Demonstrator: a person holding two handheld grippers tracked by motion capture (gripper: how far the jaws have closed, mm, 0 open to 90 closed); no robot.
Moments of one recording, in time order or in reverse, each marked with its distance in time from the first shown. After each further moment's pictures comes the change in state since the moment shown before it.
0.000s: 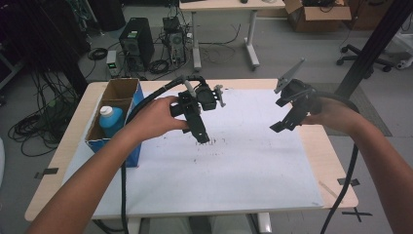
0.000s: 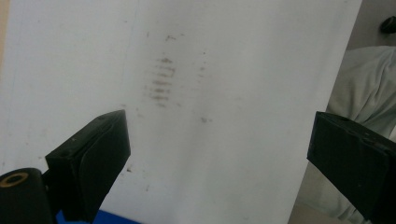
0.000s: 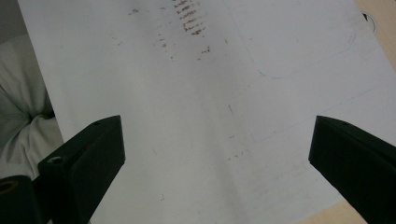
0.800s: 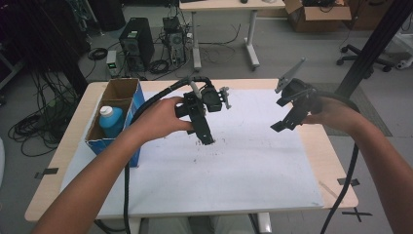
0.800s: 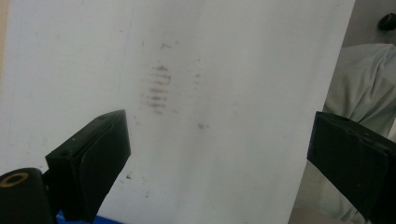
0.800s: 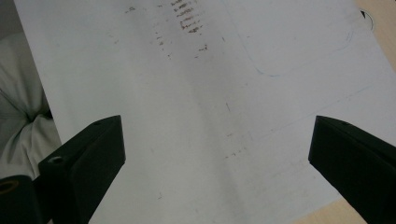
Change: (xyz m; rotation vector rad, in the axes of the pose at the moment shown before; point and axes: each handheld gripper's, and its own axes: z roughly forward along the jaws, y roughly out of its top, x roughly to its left) left arm -0.006 0.008 0.000 -0.001 0.003 0.027; right arm -0.003 -0.001 0.000 0.006 -0.003 0.003
